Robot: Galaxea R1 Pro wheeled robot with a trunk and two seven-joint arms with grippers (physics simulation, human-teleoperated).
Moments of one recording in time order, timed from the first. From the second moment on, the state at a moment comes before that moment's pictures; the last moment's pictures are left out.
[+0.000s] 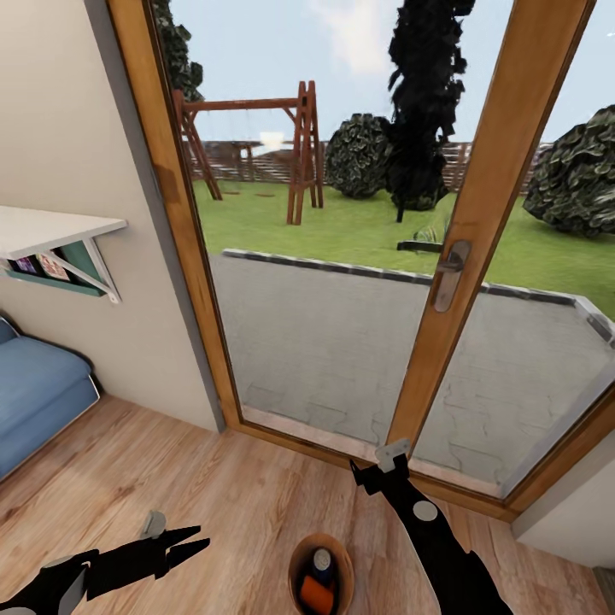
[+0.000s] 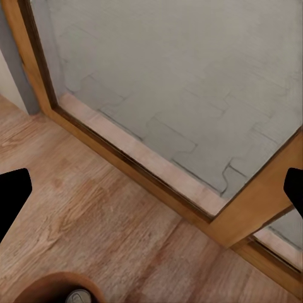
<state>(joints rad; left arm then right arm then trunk) -0.54 0.28 0.33 -0.25 -0.07 0.01 -1.40 -0.39 0.08 0.03 -0.94 0.29 0.04 0.16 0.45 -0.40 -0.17</state>
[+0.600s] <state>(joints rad) -0.54 0.28 0.33 -0.25 -0.07 0.01 -1.40 -0.39 0.08 0.03 -0.94 0.29 0.04 0.16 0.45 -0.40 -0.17</state>
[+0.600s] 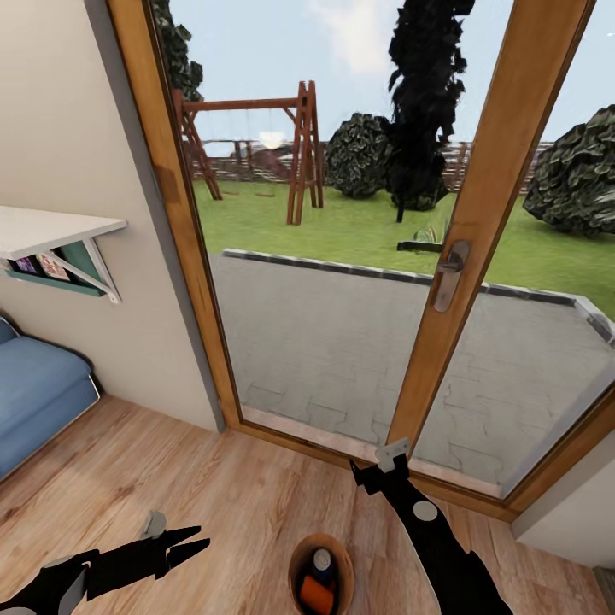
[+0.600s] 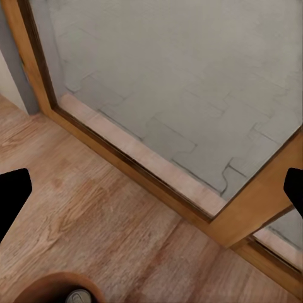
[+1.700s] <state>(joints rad) -0.54 0.31 0.33 -0.16 -0.07 0.00 -1.32 -0.39 0.02 0.02 -0.73 0.29 0.04 0.14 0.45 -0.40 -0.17</state>
